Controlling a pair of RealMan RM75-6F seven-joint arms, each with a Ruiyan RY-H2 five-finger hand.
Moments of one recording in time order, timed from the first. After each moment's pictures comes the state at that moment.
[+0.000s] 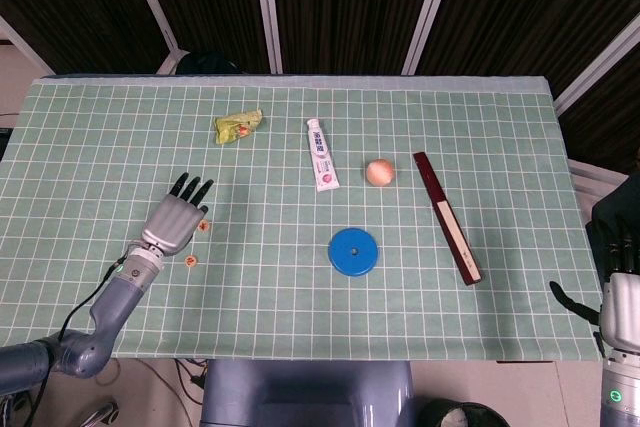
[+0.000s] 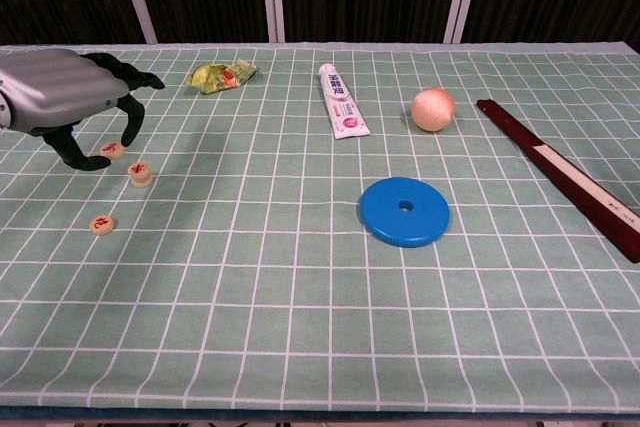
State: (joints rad) left arm -0.76 -1.41 -0.05 -1.50 1.06 0.97 0.75; right arm 0.02 -1.24 0.19 -1.61 -1.42 1.66 -0.11
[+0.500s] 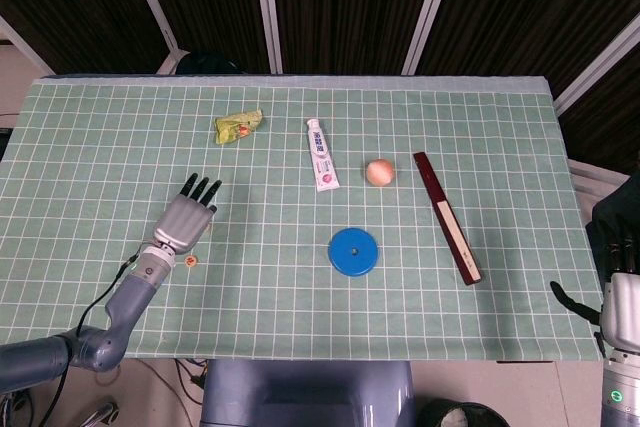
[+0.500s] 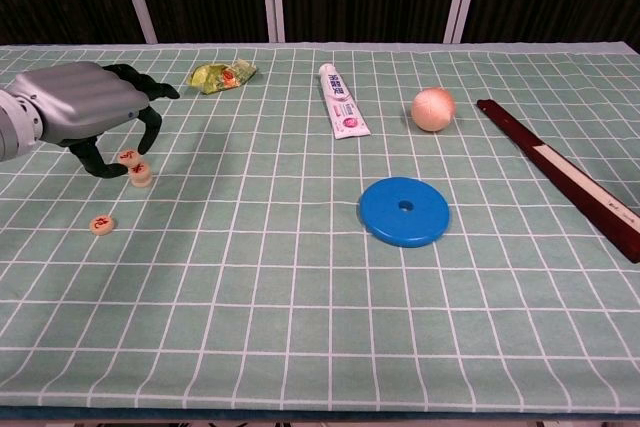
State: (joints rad) left arm -0.78 -1.48 -0.05 -1.44 1.02 0.96 0.78; right arm 0.02 -1.24 0.19 -1.62 -1.42 1.65 -0.10
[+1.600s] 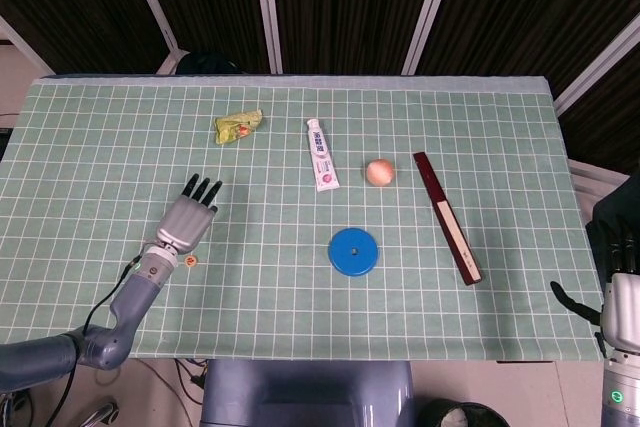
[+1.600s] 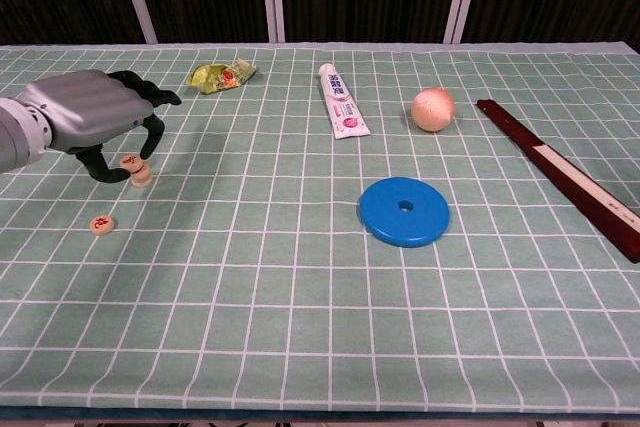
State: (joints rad) left arm -0.79 -1.52 -0.04 -1.38 1.02 0.96 0.80; right arm 0.02 -1.23 0.19 -1.61 -1.42 1.66 -0.10
